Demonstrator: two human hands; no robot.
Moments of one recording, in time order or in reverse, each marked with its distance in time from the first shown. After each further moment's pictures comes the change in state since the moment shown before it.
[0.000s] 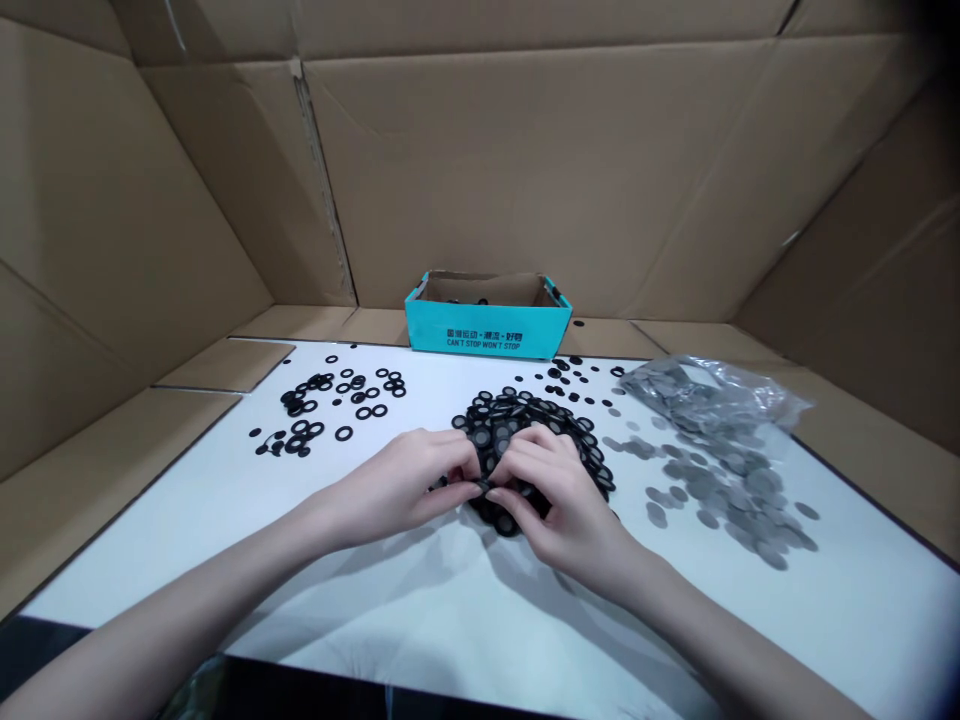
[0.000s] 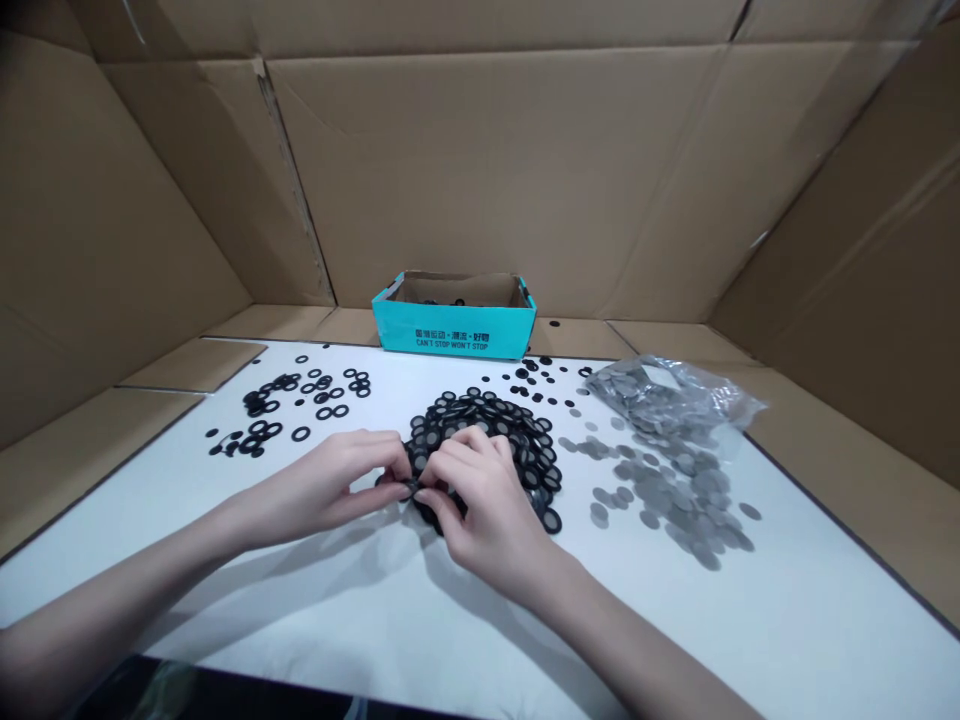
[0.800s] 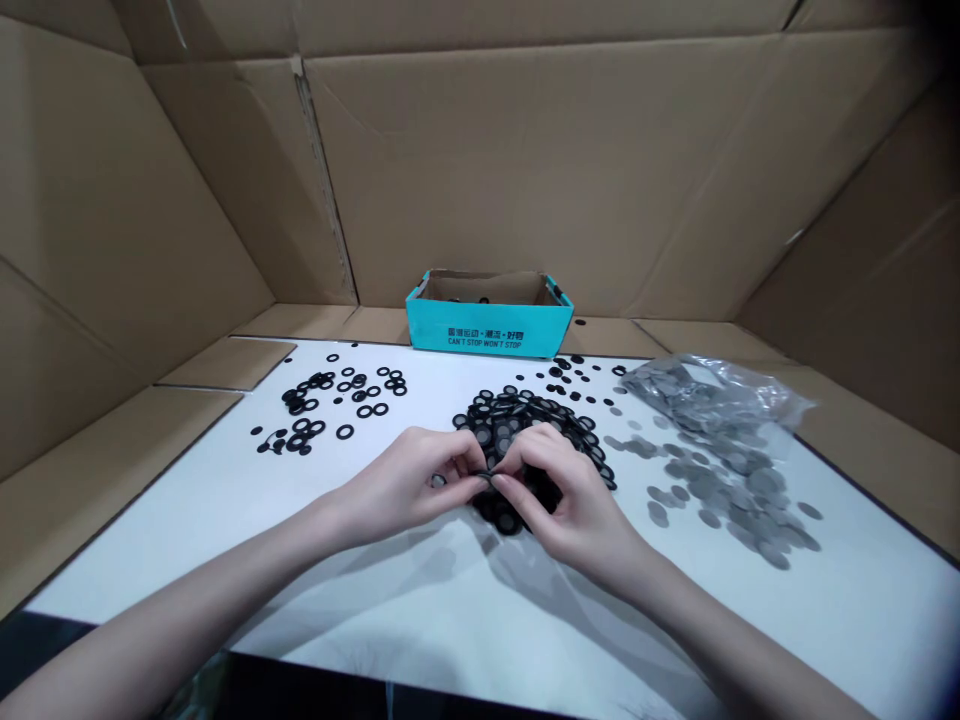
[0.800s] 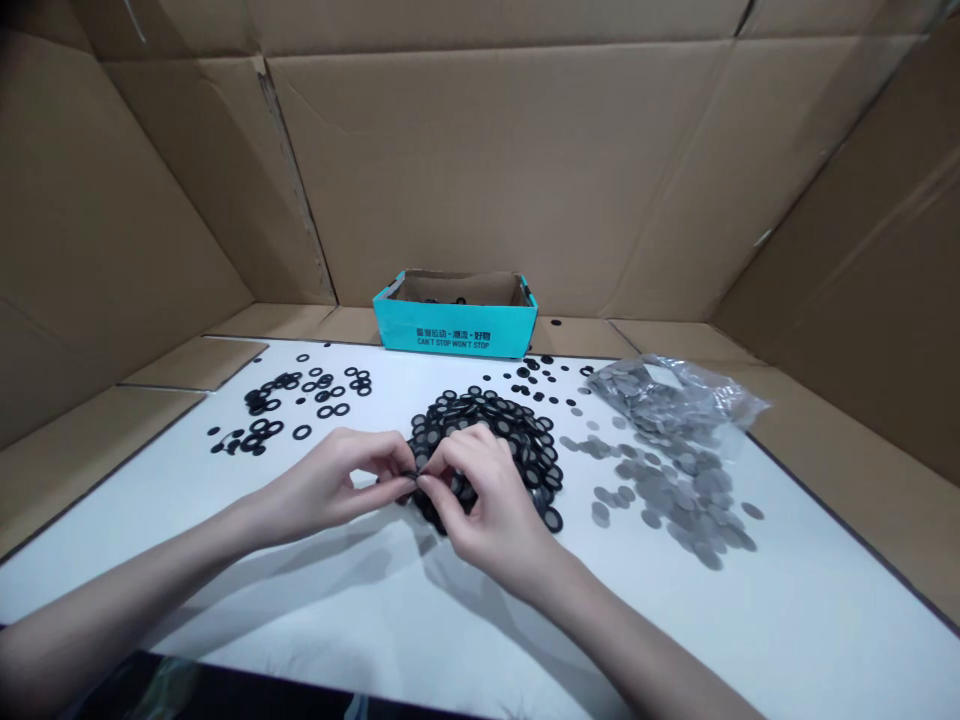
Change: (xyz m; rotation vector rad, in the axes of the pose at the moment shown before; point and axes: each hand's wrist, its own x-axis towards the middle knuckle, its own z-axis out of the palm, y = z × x) left_hand 0.001 0.002 0.008 -0.207 0.094 -0.077; right_hand 0.001 -0.003 -0.002 0.162 0.059 0.070
